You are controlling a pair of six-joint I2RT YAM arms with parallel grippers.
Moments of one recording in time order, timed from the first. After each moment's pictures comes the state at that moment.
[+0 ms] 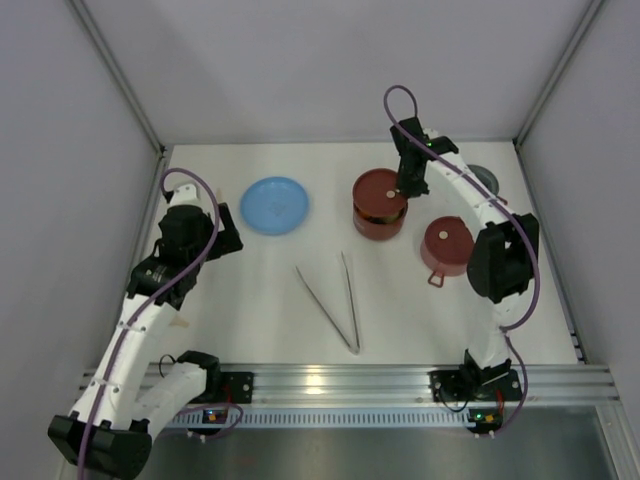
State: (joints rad) left arm -0.24 0.88 0.96 -0.67 -0.24 -0.39; right arm 0.37 1.95 1.84 -0.96 0.33 0.53
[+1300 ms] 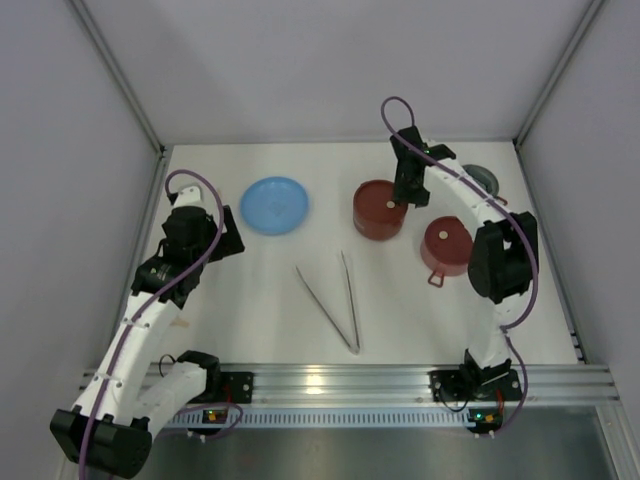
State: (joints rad) left arm -0.24 0.90 0.93 -0.64 -0.24 -0.39; right arm 0.36 1.95 1.74 -0.91 0.30 0.50
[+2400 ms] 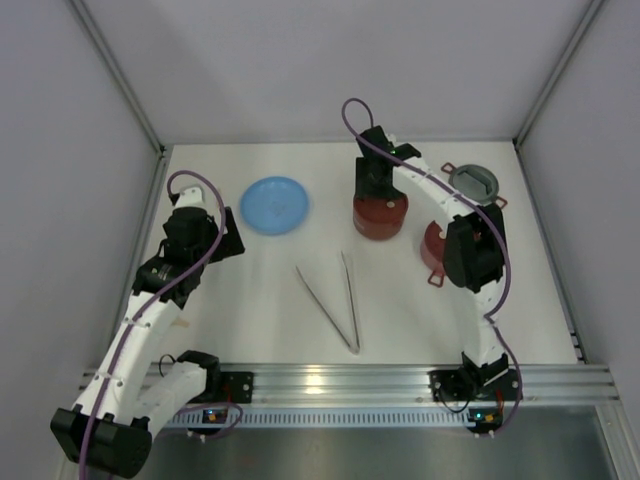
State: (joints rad) left arm -0.24 0.90 0.92 -0.63 -0.24 -0.37; right arm 0.49 2.14 1.95 -0.87 0.26 0.43
